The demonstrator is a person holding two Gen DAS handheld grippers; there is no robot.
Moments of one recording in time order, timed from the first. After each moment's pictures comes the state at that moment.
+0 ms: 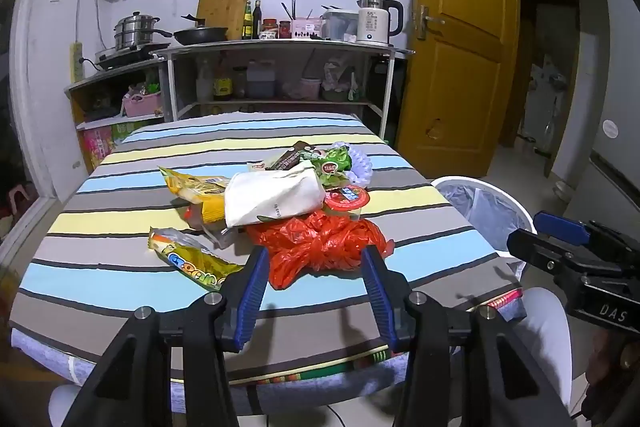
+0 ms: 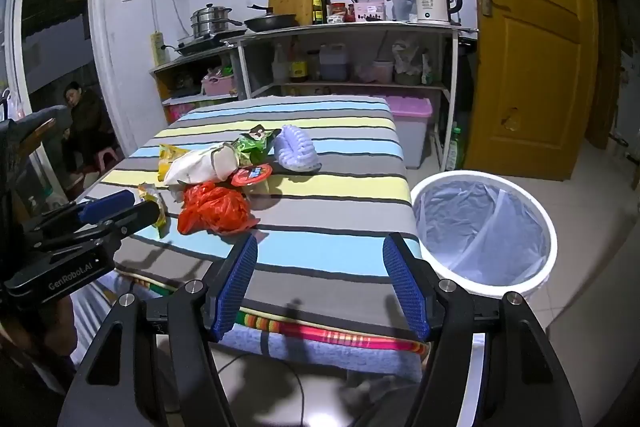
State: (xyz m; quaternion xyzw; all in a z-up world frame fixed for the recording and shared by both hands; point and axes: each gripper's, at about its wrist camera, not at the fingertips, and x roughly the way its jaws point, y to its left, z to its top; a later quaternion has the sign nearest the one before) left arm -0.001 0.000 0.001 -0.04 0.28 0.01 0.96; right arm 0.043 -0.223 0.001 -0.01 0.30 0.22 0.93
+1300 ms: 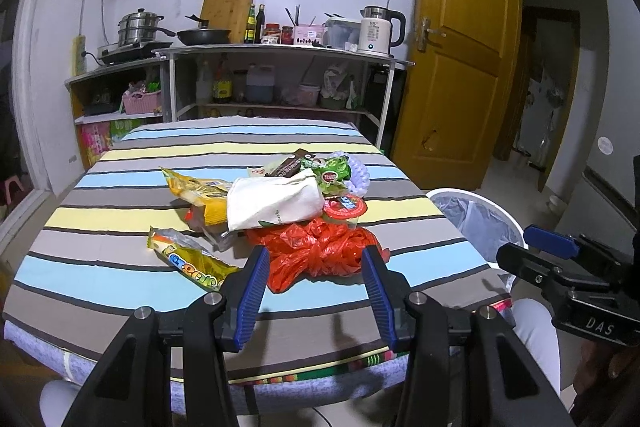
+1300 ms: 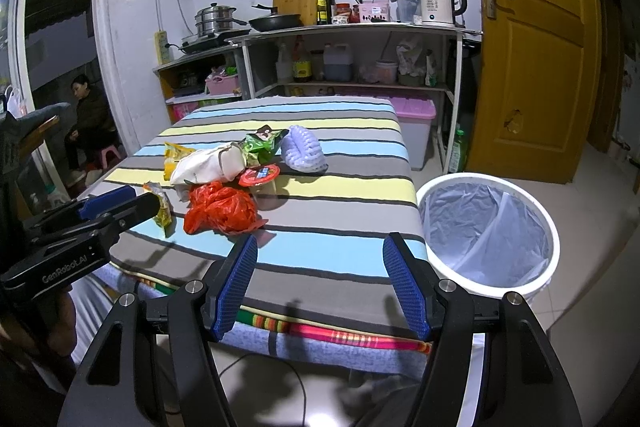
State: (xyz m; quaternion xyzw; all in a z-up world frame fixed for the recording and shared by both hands) left arm -0.006 0.005 0.006 -0.06 0.27 0.00 0.96; right arm 0.041 -0.221 0.001 -0.02 0.30 0.23 0.93
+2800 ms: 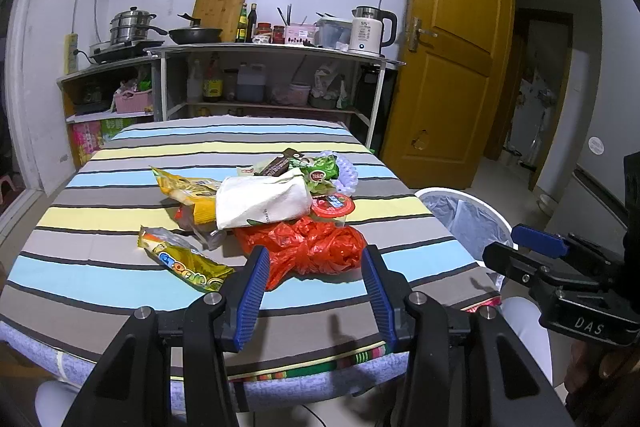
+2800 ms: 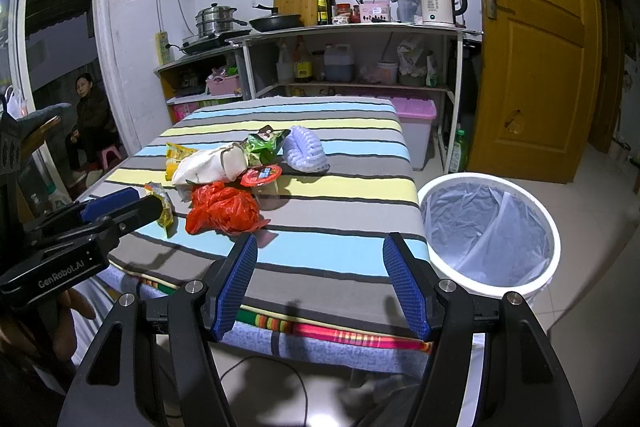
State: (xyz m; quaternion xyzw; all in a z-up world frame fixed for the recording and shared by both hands) left arm -0.008 0.002 0.006 -0.07 0.27 -0.02 0.96; right arm 0.039 -0.215 0.003 -0.02 0.30 0.23 0.93
